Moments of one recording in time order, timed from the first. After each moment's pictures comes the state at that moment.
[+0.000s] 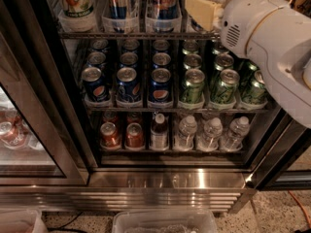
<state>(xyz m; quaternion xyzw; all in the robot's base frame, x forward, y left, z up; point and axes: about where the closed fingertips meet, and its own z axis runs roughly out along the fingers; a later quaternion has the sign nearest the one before) 0.563 -0.103 1.098 -0.20 0.63 0.12 0.74</state>
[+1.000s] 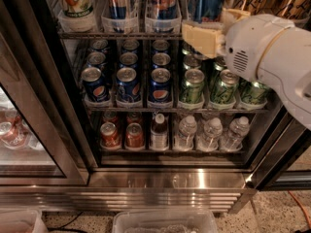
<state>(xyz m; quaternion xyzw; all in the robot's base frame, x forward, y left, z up) 0.524 -0.093 1.062 -0.26 0.67 0.14 0.68</state>
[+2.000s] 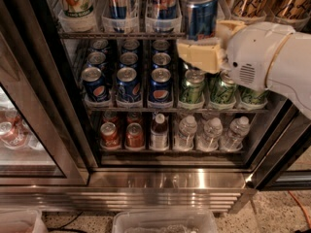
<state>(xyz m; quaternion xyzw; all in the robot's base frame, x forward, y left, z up) 0.501 -0.084 1.044 -0.34 0.67 0.16 0.65</state>
